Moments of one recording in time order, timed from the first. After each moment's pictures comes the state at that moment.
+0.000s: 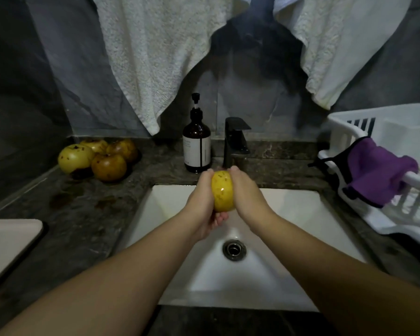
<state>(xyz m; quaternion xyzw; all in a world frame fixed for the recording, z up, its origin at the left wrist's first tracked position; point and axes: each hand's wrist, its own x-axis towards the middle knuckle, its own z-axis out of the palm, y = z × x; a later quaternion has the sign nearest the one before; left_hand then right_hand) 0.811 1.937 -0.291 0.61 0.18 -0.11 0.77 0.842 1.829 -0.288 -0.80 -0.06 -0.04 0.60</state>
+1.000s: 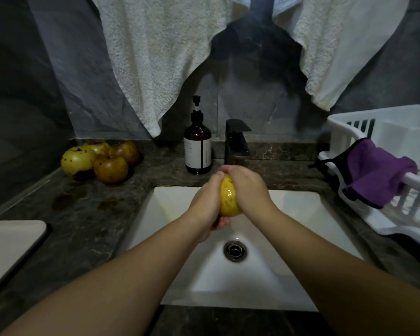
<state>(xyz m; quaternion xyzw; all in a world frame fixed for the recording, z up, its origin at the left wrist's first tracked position) 0.812 1.932 -0.291 0.65 0.16 -0.08 0.74 0.841 1.825 -0.281 -0.80 -0.09 -0.09 0.59</state>
